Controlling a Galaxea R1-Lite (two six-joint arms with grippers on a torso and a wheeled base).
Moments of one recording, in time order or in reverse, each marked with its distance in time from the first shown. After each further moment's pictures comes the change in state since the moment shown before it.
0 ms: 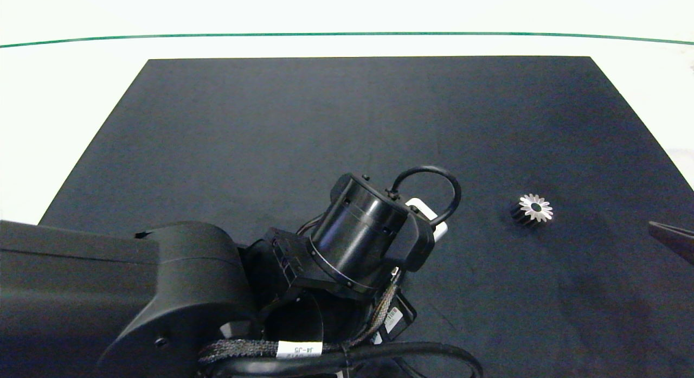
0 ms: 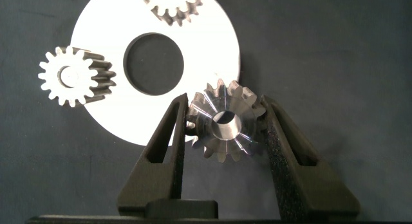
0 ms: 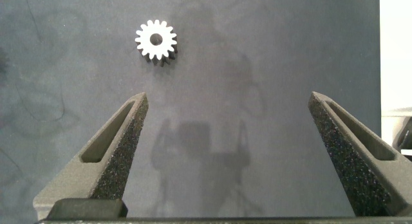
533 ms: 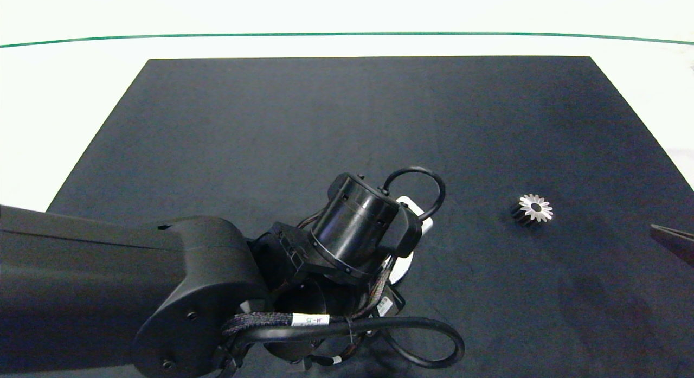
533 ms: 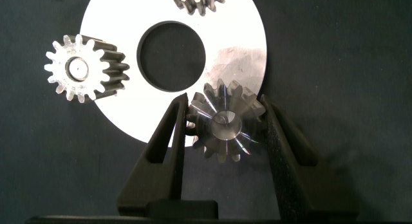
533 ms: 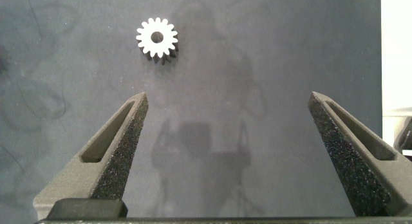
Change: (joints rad) left arm 0.040 0.025 -0.003 0.000 0.013 0.010; right arm 0.002 -0.011 0.010 0.000 0.005 0.001
